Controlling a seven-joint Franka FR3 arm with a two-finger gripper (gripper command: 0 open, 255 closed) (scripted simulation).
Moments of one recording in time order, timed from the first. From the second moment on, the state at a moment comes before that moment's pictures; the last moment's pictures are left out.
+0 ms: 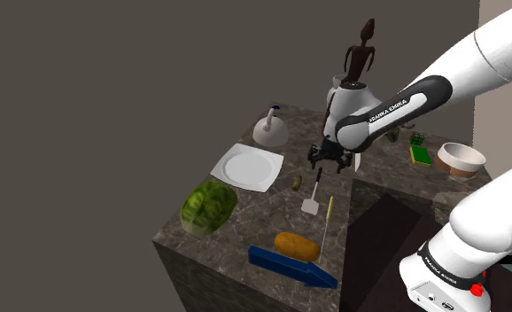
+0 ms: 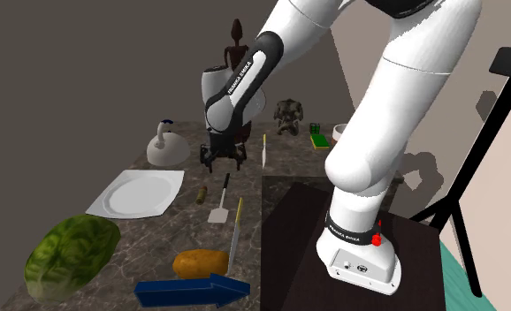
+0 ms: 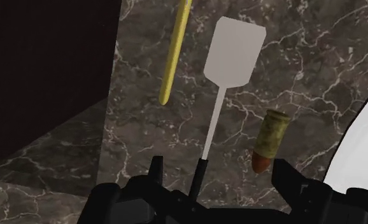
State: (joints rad) arm -0.24 -0.17 0.26 -2.67 -0.02 2.55 0.90
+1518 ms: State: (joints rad) arm -0.25 0.23 0.20 -2.59 -0.33 2.83 1.32
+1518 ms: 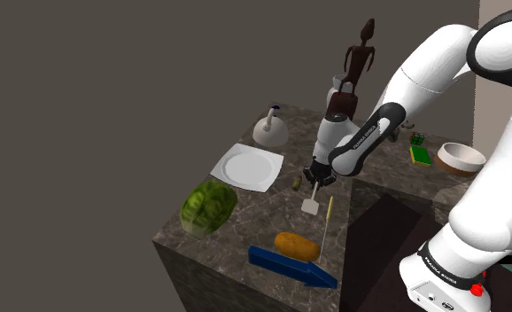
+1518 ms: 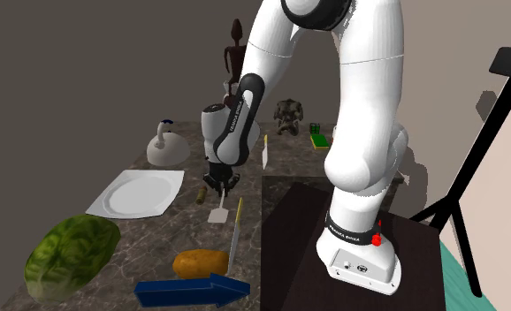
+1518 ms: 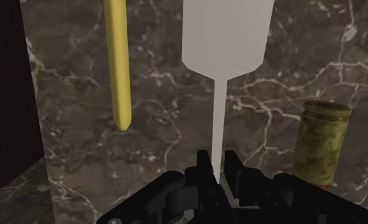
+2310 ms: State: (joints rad) arm -0.27 0.17 0.23 -2.60 -0.28 2.79 1.28
